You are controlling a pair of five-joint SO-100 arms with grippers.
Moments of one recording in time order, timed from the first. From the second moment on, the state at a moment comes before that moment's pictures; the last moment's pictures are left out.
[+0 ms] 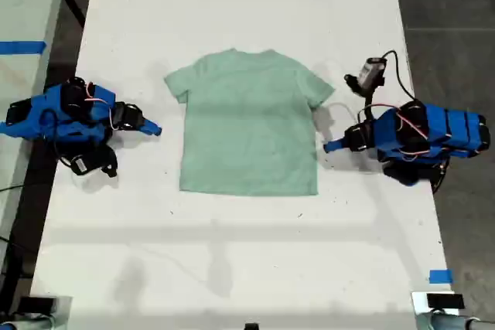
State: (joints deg) arm 0 -1.3 190.9 173.1 76.5 14.5; arm 1 7.9 192.7 171.7 73.7 -34.5
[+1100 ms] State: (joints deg) arm 0 -10.0 191.0 173.1 77.3 4.2; arm 1 8.0 192.7 171.7 73.7 -12.8
